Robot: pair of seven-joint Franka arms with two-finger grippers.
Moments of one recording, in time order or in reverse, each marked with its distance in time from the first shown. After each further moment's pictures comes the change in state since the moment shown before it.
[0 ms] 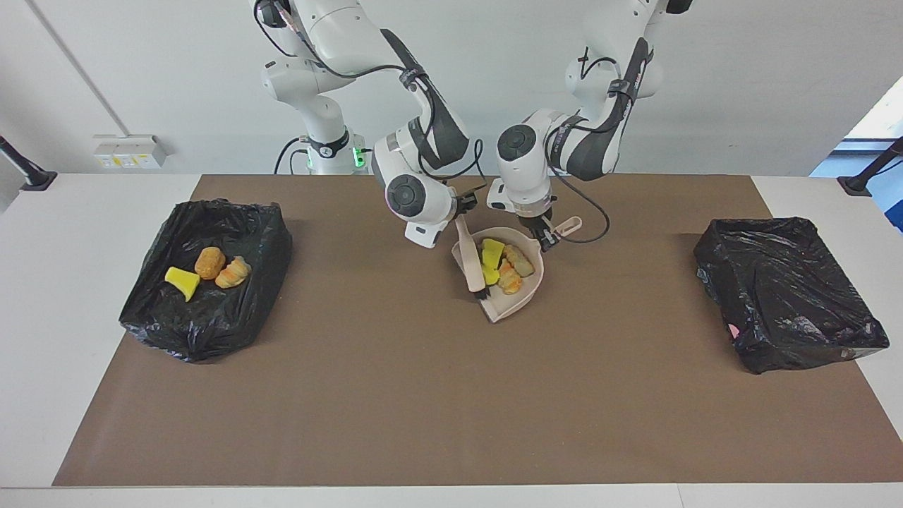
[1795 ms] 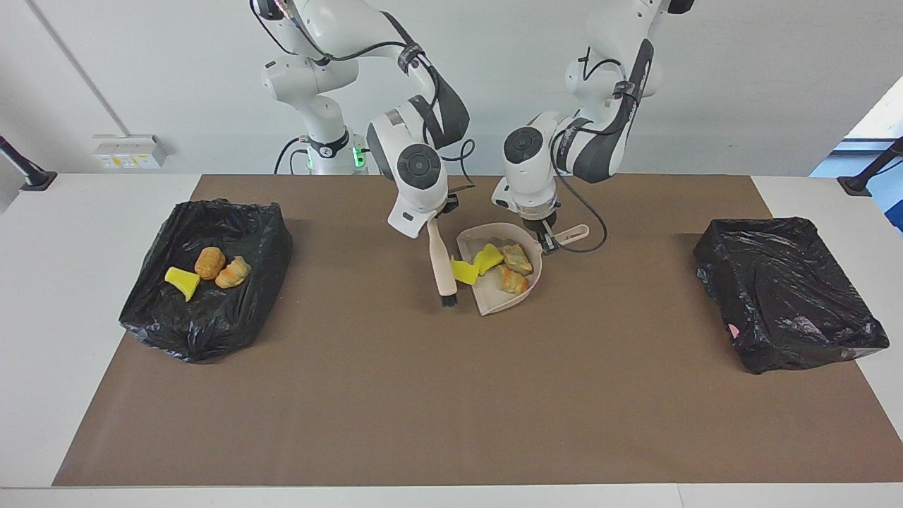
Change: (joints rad) left arm 0.017 0.001 0.006 -0.001 0.000 0.014 0.198; right arm -0.002 -0.048 -0.006 0.069 -0.264 -0.098 0.225
